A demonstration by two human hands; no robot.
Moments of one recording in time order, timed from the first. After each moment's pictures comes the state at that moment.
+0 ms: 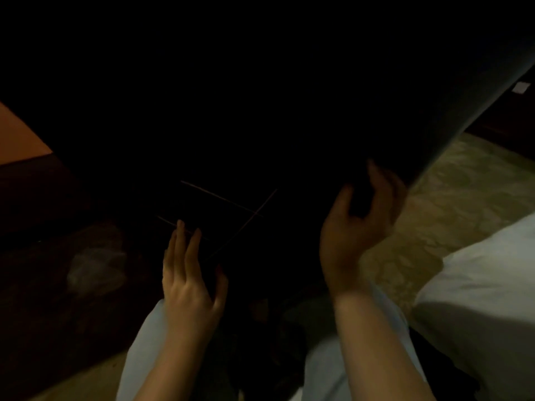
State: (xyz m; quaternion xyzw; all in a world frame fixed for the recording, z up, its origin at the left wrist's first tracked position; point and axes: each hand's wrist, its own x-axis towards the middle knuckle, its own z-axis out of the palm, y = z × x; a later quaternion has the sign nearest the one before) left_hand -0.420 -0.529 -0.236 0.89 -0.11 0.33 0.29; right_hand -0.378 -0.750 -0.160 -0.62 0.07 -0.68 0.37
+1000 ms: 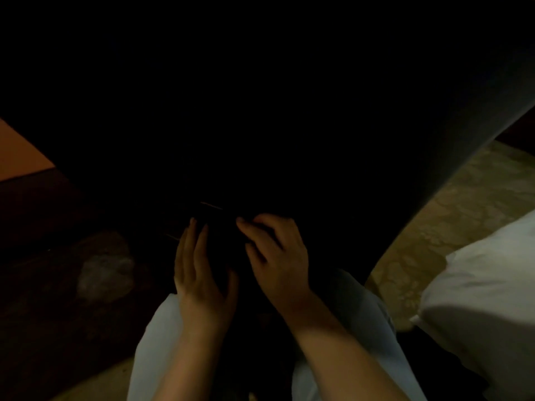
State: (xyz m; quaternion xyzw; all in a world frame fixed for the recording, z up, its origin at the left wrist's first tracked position) left_hand -0.423 -0.543 -0.217 0.86 -0.11 0.39 0.30; right_hand -0.411 -0.673 -0.185 -0.79 -0.17 -0.52 0.29
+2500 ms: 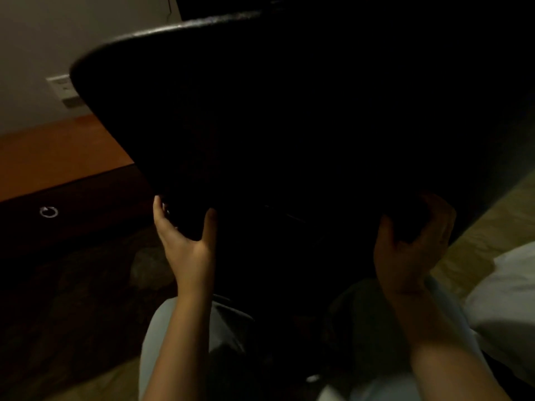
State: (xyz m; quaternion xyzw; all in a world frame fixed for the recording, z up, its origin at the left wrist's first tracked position) left_hand -0.427 -0.465 -0.150 0.74 0.04 0.29 0.60; right_hand -0.445 -0.743 -0.164 -0.69 0.02 -0.62 0.37
